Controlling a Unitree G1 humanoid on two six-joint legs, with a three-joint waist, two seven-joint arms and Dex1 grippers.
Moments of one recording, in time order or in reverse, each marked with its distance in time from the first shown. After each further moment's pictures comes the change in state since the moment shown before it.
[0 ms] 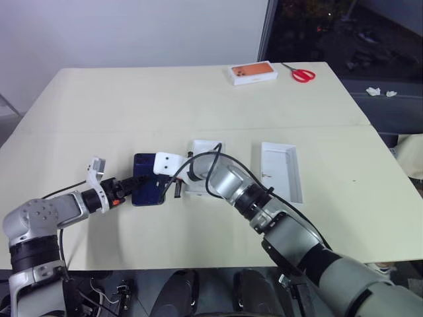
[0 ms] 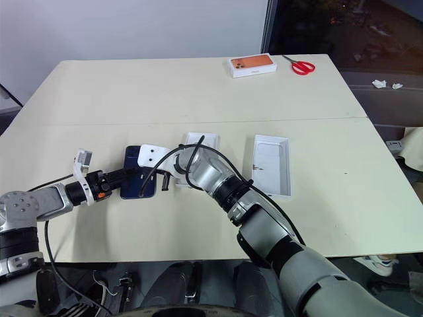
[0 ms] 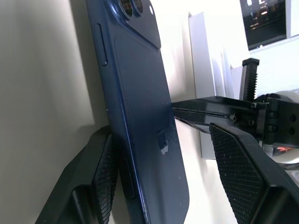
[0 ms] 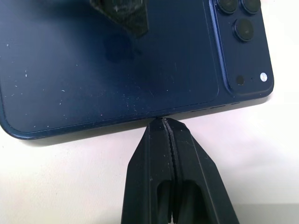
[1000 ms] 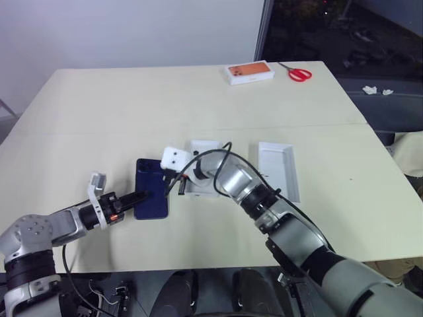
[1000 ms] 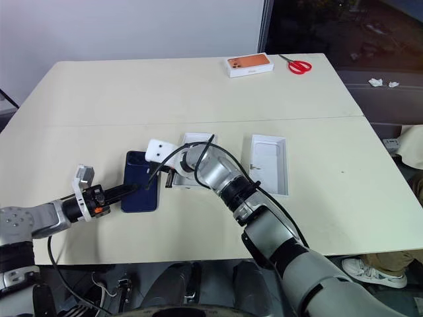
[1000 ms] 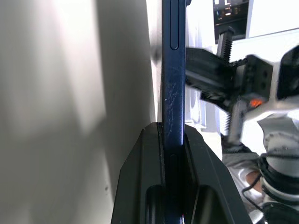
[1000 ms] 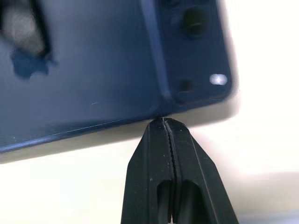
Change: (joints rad) left arm 0.106 -0.016 0.098 0.008 -0.149 0.144 -0.046; right arm 0.035 -0.035 -0.178 -0.121 0.172 0.084 0.071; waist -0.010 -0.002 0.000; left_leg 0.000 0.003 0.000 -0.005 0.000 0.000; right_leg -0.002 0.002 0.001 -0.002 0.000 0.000
